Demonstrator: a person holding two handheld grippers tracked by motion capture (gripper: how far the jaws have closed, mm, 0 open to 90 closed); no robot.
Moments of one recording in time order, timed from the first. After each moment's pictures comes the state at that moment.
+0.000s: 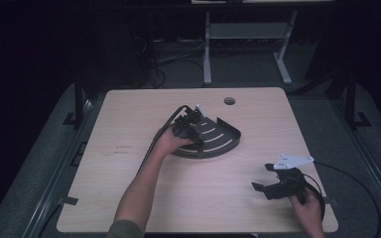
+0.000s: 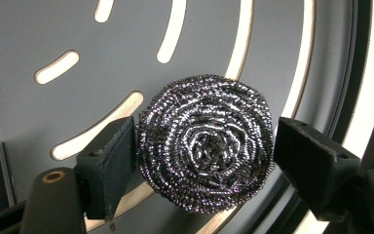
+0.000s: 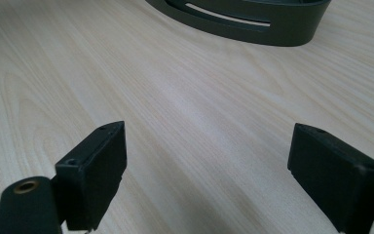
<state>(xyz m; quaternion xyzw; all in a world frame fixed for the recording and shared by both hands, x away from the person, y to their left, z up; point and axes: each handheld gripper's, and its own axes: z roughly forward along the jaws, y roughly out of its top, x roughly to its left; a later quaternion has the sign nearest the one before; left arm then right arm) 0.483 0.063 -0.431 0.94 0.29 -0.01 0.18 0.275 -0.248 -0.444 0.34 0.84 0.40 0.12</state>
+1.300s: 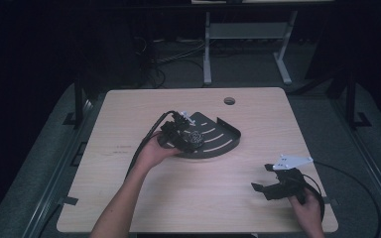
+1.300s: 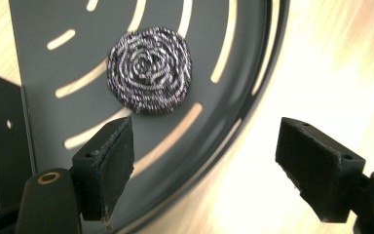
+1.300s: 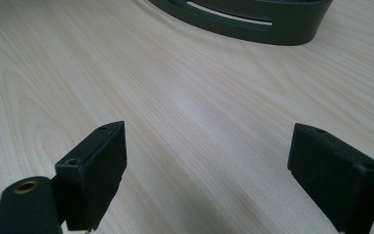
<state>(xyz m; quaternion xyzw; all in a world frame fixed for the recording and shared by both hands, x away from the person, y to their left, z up) 0.417 0.103 -0.392 0.93 0.27 0.03 0.24 0.274 -0.247 -0.444 0.34 0.85 0.39 0.12</state>
